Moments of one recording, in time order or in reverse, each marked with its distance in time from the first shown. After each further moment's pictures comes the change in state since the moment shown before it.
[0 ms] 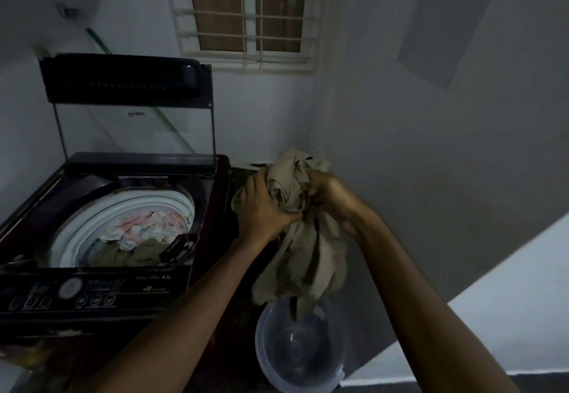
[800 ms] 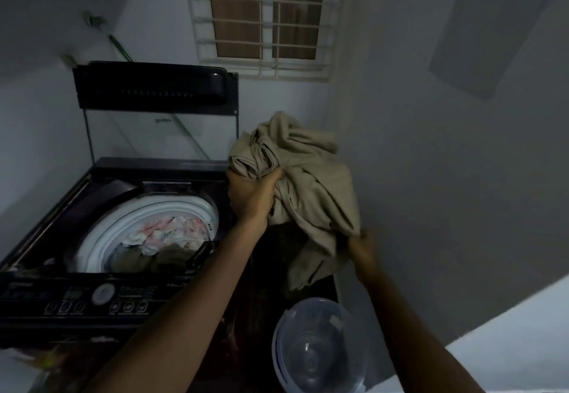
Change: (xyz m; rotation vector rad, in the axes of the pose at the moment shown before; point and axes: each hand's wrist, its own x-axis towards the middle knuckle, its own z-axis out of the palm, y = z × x) left_hand 0.052 -0.025 -0.053 -0.660 0.279 -0.421; right_hand 0.019 0.133 -0.011 -0.085 0.573 0.009
